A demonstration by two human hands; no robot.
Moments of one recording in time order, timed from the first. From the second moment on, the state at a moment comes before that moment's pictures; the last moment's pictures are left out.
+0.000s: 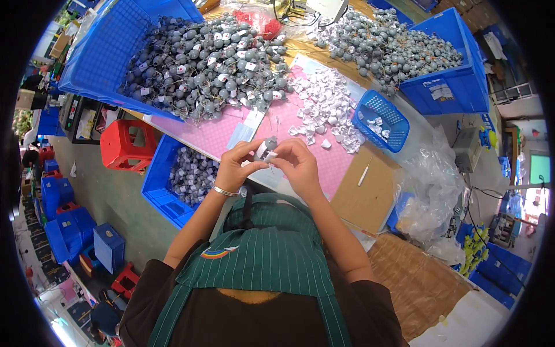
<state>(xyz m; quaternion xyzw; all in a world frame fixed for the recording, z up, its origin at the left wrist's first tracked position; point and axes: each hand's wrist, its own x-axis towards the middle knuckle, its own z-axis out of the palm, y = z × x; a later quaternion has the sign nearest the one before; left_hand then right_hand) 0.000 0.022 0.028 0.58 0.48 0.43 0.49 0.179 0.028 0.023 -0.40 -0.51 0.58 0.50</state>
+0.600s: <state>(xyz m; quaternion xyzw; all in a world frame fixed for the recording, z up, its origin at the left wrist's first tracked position) -0.003 0.011 0.034 0.69 0.58 0.26 0.35 0.157 0.022 -0.017 -0.45 -0.51 0.62 0.39</state>
